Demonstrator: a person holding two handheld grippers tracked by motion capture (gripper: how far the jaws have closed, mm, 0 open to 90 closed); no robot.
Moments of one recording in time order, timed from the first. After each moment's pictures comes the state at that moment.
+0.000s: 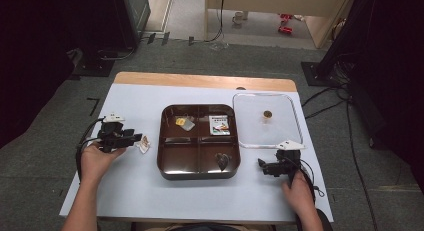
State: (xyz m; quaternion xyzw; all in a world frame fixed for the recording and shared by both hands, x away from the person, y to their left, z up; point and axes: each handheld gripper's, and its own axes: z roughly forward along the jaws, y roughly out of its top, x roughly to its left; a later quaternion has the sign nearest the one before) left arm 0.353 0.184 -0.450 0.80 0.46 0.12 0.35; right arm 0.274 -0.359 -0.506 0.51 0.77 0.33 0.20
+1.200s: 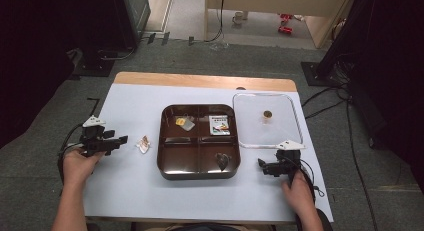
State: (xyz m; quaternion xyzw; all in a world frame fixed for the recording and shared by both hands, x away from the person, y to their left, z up) left arm 0.346 0.234 -0.463 0.77 0.50 0.15 0.36; right arm 0.274 -0.359 -0.506 0.51 0.77 0.33 0.20
